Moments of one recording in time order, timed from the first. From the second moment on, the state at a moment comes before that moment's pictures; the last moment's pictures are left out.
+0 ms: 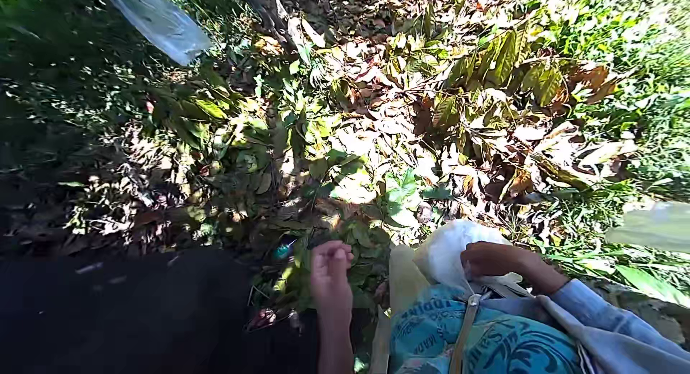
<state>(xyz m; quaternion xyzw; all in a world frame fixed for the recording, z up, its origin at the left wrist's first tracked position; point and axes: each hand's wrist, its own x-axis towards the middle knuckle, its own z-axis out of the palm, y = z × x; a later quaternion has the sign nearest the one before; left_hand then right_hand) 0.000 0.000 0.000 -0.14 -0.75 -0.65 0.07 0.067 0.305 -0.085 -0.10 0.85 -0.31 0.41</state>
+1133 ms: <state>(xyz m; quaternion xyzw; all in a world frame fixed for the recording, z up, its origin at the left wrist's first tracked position) -0.440 0.229 0.001 -0.59 -0.75 -0.08 -0.30 -0.344 0.385 -0.061 0.11 0.90 -0.42 0.10</state>
